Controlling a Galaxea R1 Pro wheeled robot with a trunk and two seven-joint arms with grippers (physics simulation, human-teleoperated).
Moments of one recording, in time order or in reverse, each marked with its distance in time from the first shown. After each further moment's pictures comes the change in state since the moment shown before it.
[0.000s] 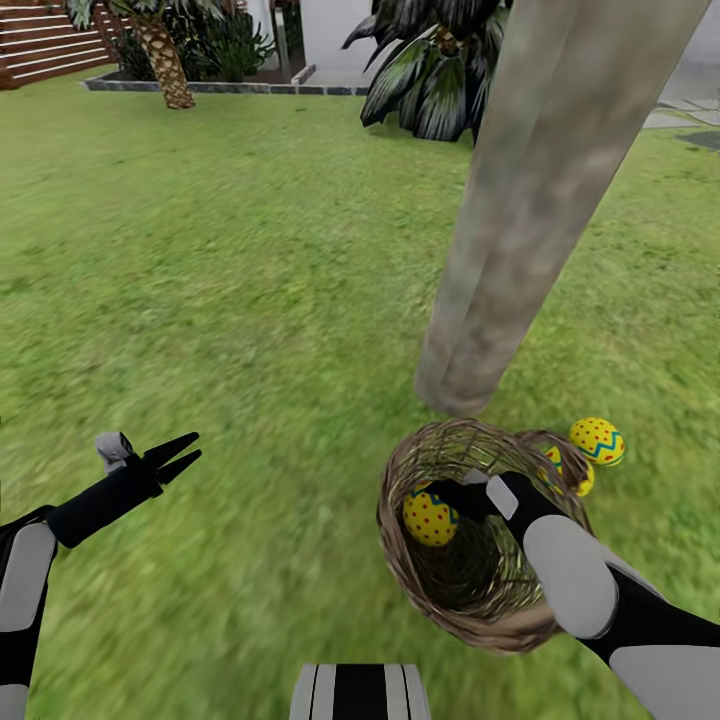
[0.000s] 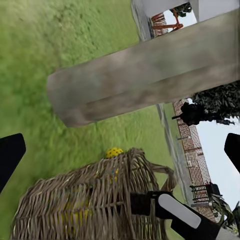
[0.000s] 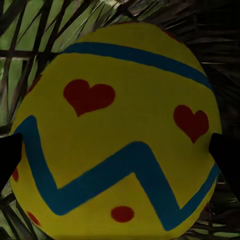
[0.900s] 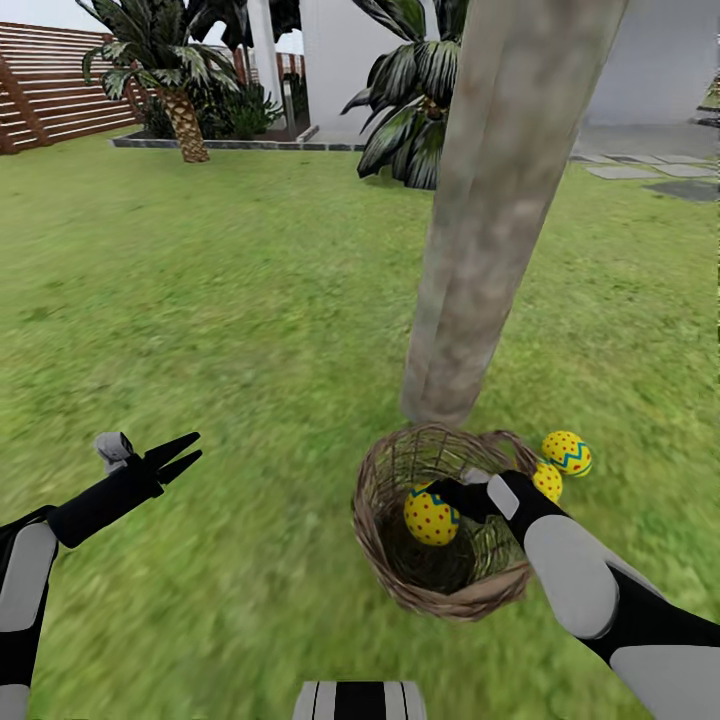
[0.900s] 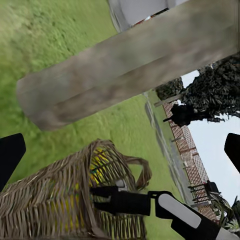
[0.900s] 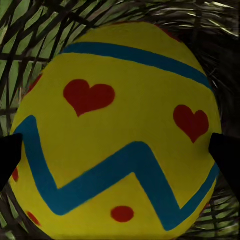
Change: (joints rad) left arm 0.000 -0.002 -0.001 0.000 -0.001 -0.002 0.000; right arm 0.000 -0.002 0.000 -0.003 0.000 0.004 -0.003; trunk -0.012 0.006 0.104
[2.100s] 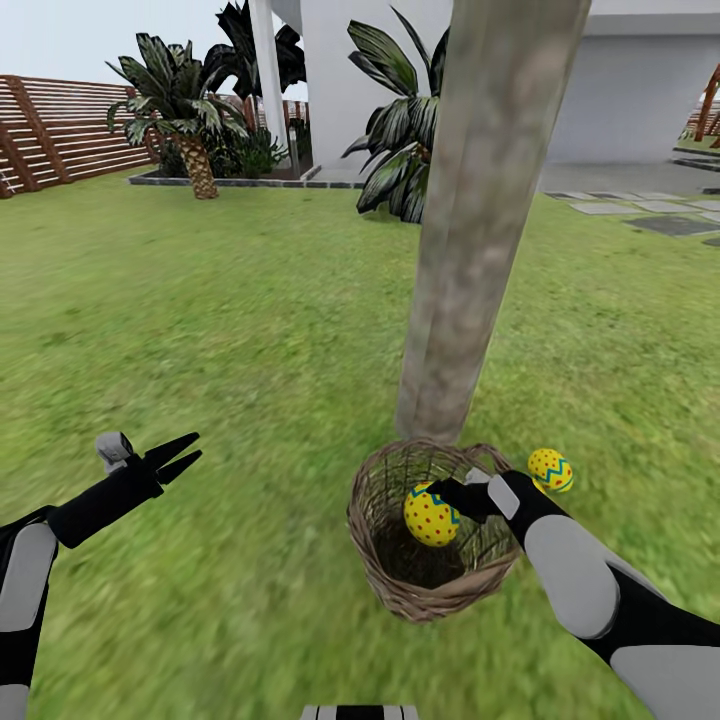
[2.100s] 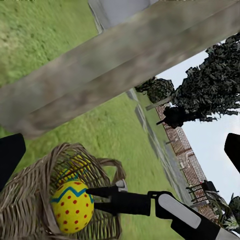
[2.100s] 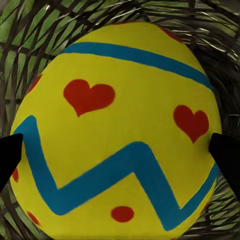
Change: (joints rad) left arm 0.000 0.000 0.001 0.001 0.001 0.001 0.000; right arm 0.000 -0.001 0.000 0.000 -0.002 0.004 0.002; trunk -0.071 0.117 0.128
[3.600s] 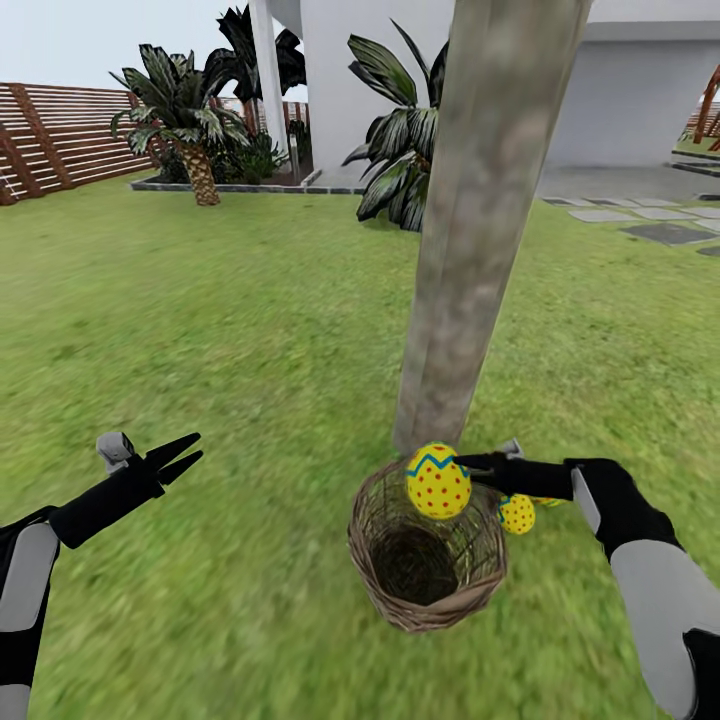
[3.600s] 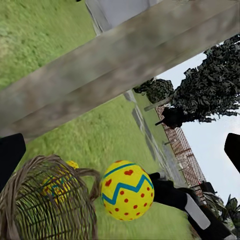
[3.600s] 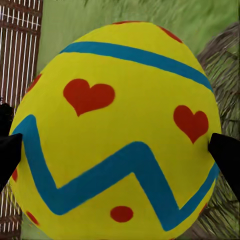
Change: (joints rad) left arm 0.000 -0.003 -0.002 0.001 -0.001 -0.001 0.003; right arm 0.149 -0.230 0.305 -0.427 -0.004 0.339 1.093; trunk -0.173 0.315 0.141
